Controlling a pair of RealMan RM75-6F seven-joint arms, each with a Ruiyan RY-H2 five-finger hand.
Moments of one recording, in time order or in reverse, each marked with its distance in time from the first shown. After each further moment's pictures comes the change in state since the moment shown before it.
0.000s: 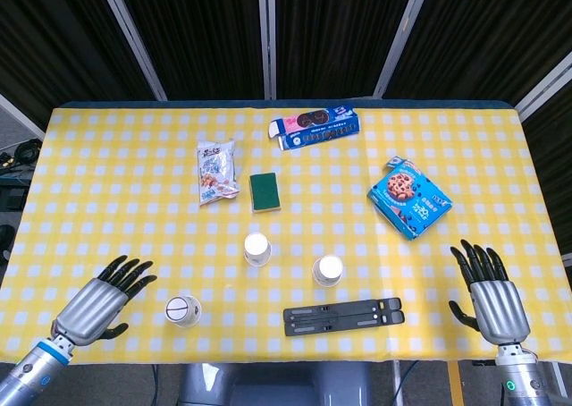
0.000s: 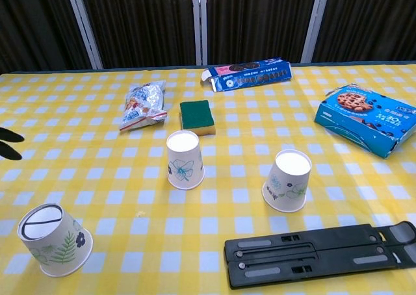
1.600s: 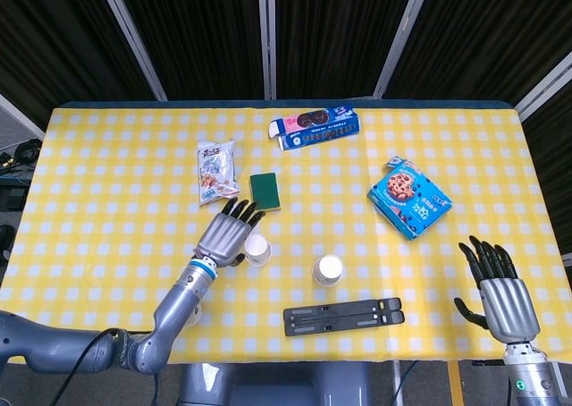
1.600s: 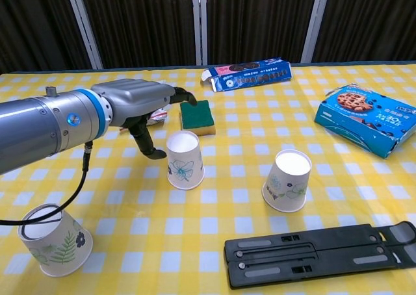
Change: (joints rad) left arm -0.489 -0.575 -0.480 0.155 -0.883 -0.163 0.514; right arm -0.003 0.033 0.009 -0.010 -0.003 0.013 0.073
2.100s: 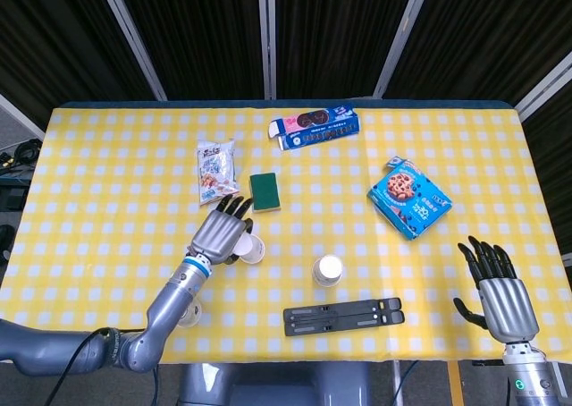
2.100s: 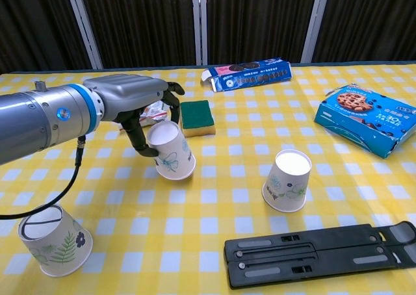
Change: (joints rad) left arm 0.033 0.007 -0.028 0.014 0.032 -0.033 -0.002; right arm 0.002 -0.001 0.000 0.000 0.002 -0.005 0.000
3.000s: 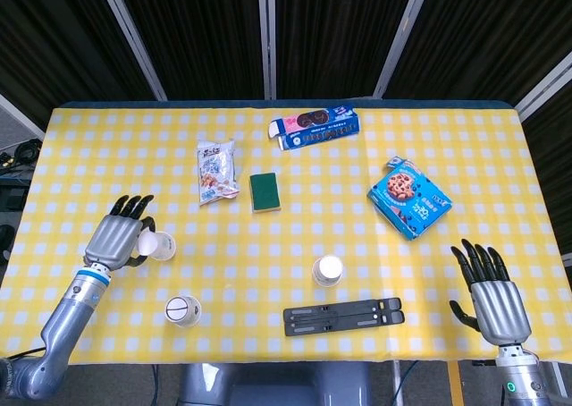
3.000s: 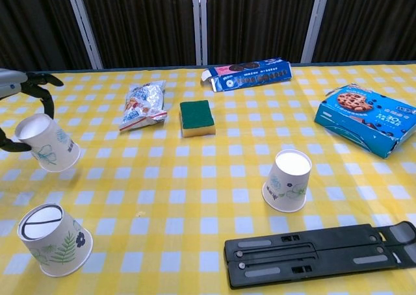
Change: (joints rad) left arm 0.337 0.358 0.103 -0.040 0.314 0.010 -0.301; right arm -0.005 -0.027 -0.007 -0.003 -0.009 0.006 -0.091
